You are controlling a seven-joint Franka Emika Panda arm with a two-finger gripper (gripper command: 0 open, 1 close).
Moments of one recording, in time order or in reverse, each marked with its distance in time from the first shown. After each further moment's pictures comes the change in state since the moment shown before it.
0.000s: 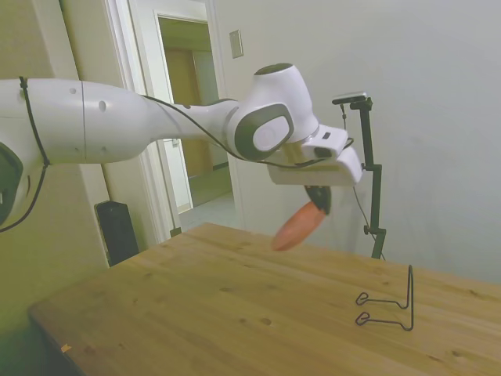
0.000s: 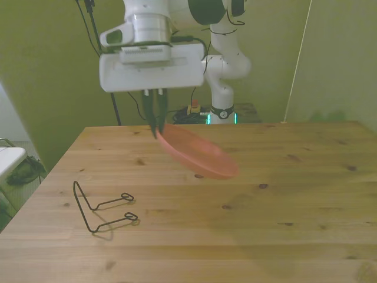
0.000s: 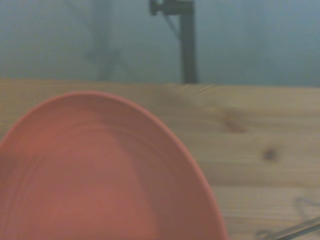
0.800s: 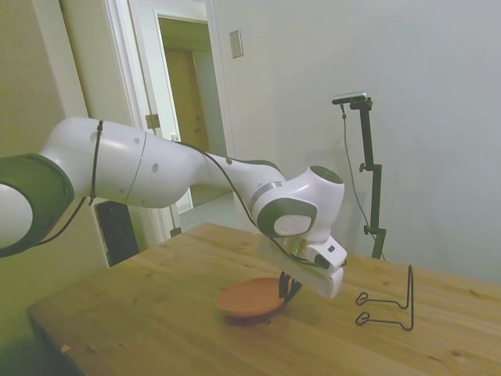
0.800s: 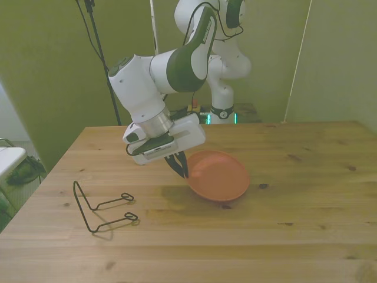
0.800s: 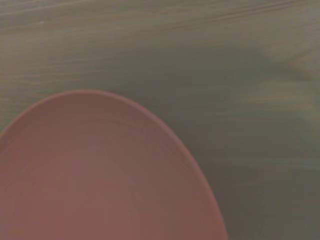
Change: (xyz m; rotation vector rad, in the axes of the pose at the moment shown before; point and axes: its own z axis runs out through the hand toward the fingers) arm -0.044 0.093 0.162 -0.079 -0.438 0.056
